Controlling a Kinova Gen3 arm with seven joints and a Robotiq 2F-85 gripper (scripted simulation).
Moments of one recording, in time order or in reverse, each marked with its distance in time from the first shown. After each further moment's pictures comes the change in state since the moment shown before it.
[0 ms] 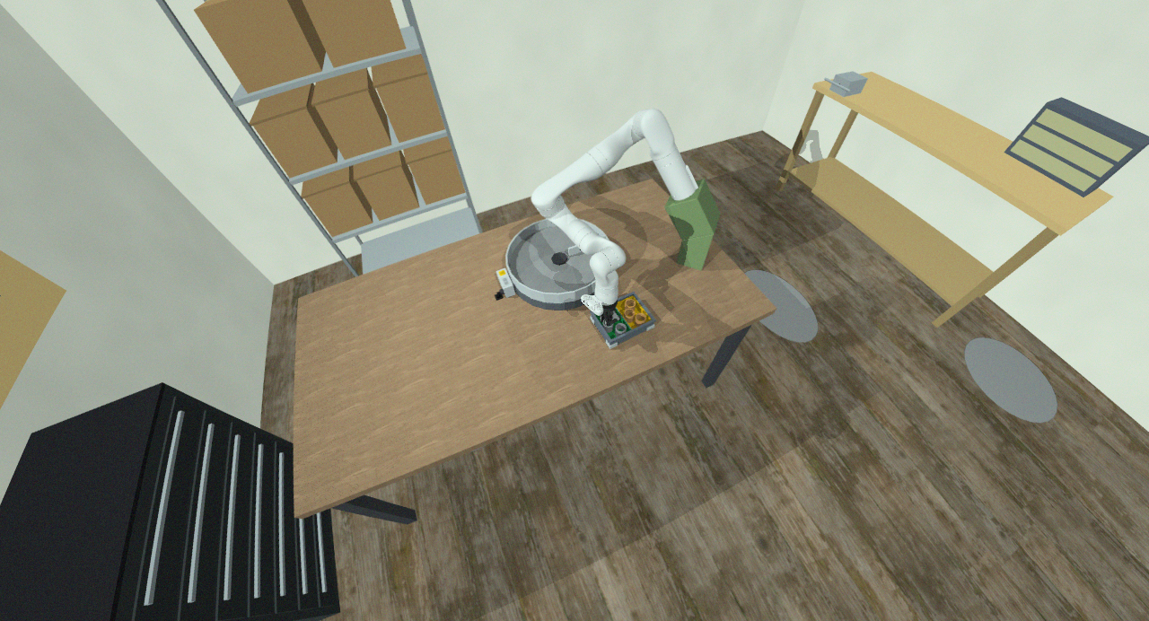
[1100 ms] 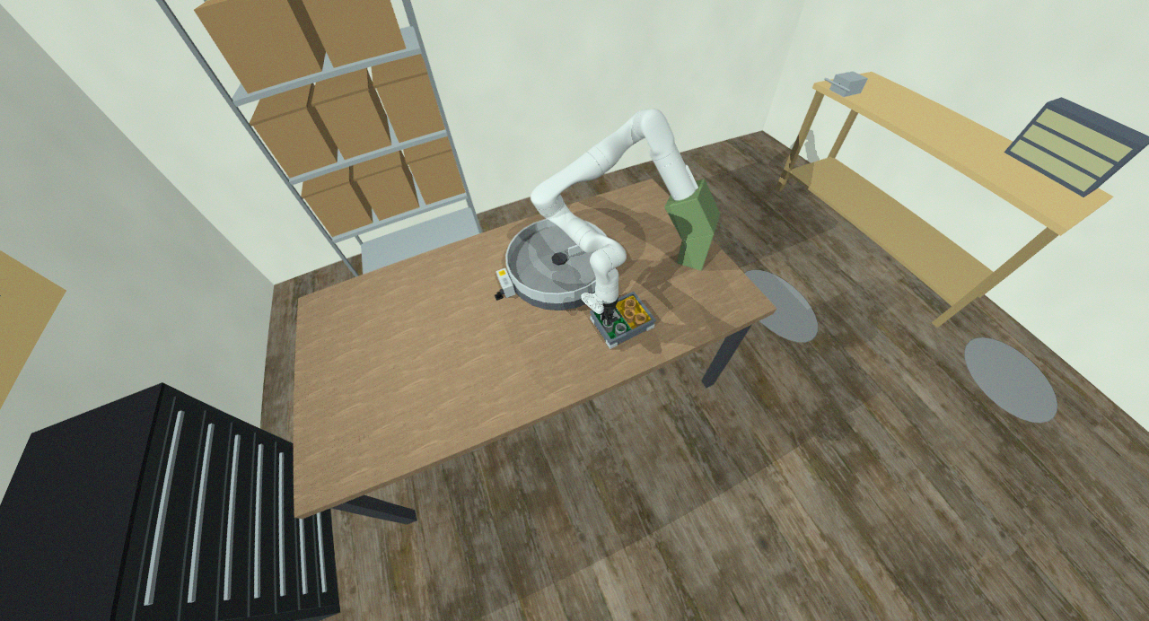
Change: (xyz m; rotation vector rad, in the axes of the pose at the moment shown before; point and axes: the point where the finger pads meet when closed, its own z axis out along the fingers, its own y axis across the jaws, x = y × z) arm 0.000 -0.001 -0.011 0.000 -0.001 0.000
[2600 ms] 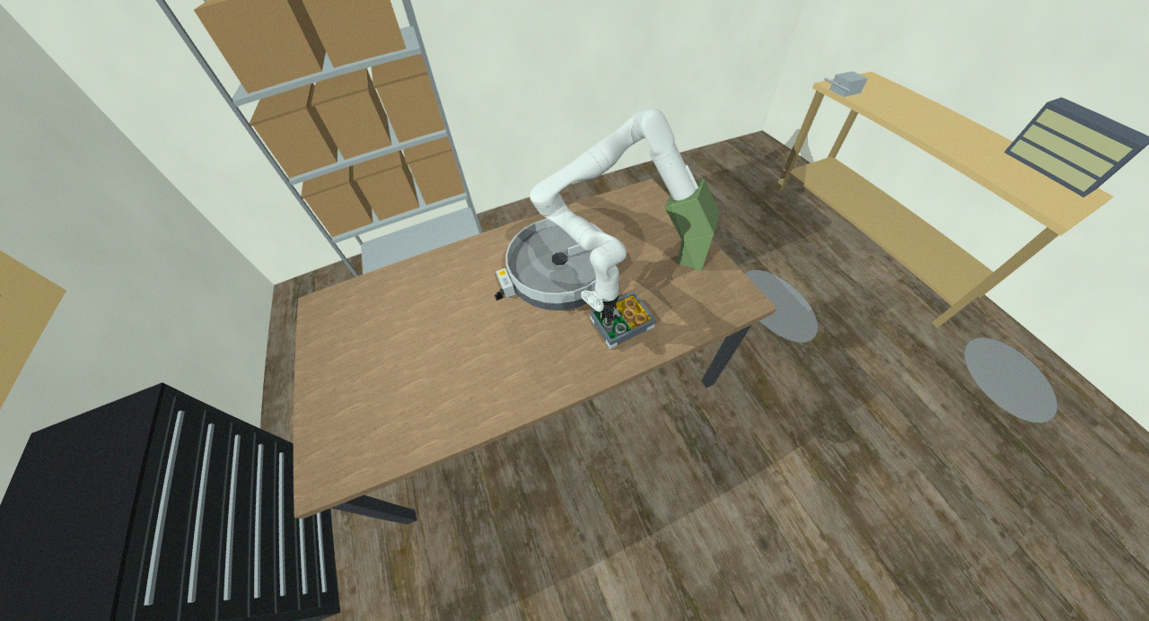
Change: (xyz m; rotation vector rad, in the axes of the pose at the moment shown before) arm 0.000 0.000 -0.012 0.000 0.000 0.000
